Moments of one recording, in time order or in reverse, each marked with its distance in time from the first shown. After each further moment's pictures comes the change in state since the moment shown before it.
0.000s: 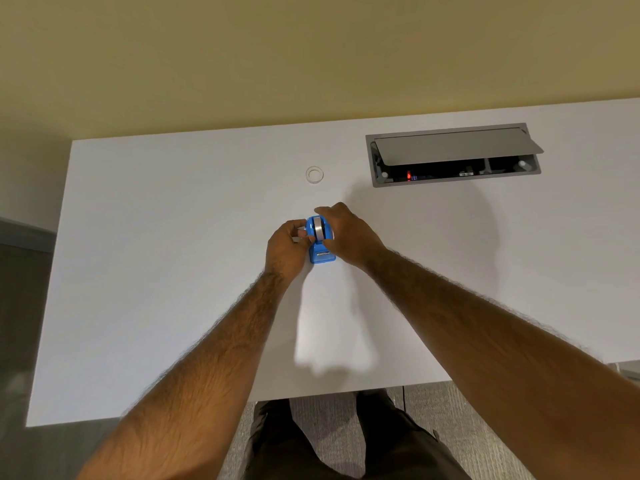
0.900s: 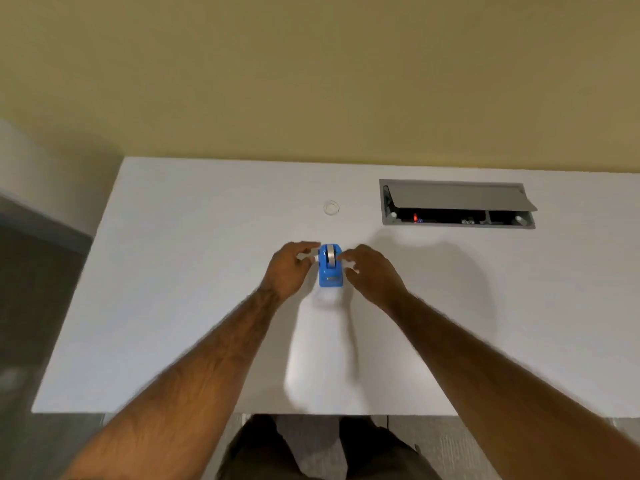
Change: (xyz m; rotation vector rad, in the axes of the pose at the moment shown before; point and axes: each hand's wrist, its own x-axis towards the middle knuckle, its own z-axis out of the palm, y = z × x) left_hand -0.015 0.013 -0.047 0.153 -0.047 0.256; right_hand -0.044 -0.019 -0.032 -0.011 0.026 0.057
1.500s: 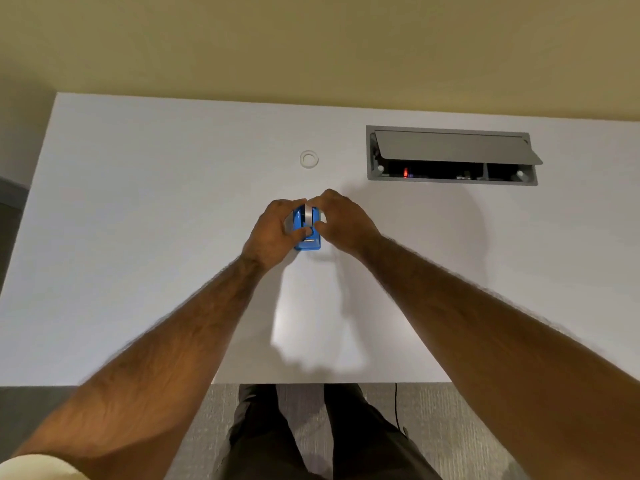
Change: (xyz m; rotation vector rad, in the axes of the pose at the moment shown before) left_hand 0.015 -0.026 0.050 0.026 -0.053 0.030; right_hand 0.036 0.013 0.009 -0.065 -0.071 -0.130
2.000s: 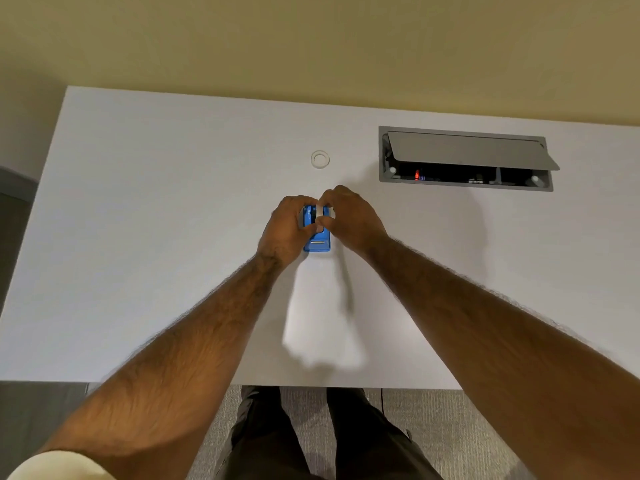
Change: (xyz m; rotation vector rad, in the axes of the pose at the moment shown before) left_hand 0.017 -0.005 0.011 -0.004 0.065 -0.030; right_hand 0.015 -0.001 0.005 -0.023 0.058 0.043
